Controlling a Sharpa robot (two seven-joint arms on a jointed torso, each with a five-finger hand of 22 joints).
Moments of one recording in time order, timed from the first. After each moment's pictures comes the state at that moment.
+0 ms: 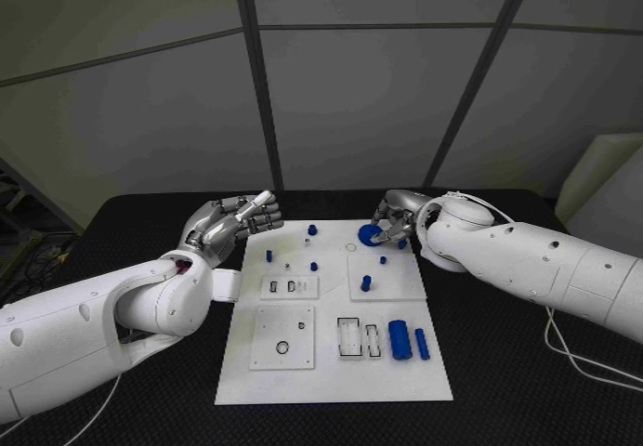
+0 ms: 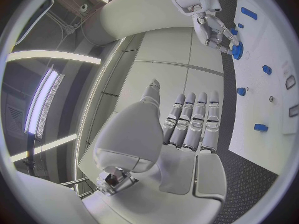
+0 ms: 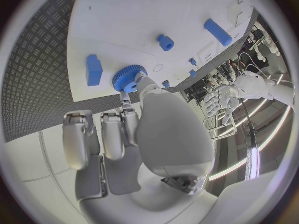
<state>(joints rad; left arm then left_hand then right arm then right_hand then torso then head) 1.15 -0.91 0.04 1.62 0.06 -0.38 0.49 1.36 0.06 -0.17 0.07 0.24 0.82 0.21 0.17 0.07 0.85 0.21 0.21 0.06 0.87 0.18 0.07 0.06 0.19 0.67 0.29 0.31 0.11 1.25 -0.57 0.07 1.14 -1.46 -0.14 -0.28 1.45 -0.12 0.15 0.19 0.15 1.00 0.12 0.08 0.08 1.46 0.04 1.42 1.31 1.47 -0.04 1.51 1.31 0.01 1.47 0.08 1.57 1.31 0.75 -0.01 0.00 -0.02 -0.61</state>
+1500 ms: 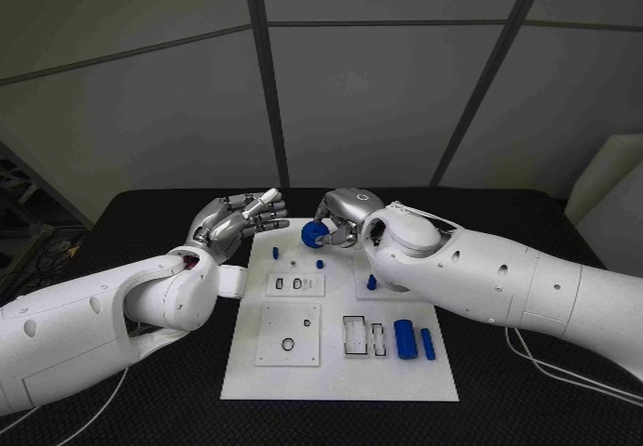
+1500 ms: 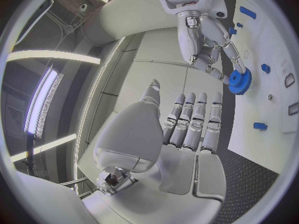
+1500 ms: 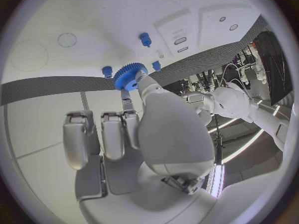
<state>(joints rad) 1.15 -0.91 0.04 1.62 0.06 -0.38 0.48 1.36 0.06 -0.17 0.07 0.24 0.82 0.21 0.17 0.07 0.85 0.21 0.21 0.06 0.87 0.18 0.07 0.06 0.13 0.67 0.29 0.31 0.10 1.25 -0.42 0.03 1.28 -1.69 -0.31 -0.33 1.42 -0.09 0.18 0.15 0.15 1.06 0.11 0.09 0.09 1.47 0.02 1.47 1.31 1.47 -0.04 1.51 1.31 0.02 1.47 0.07 1.57 1.31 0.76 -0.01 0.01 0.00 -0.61</state>
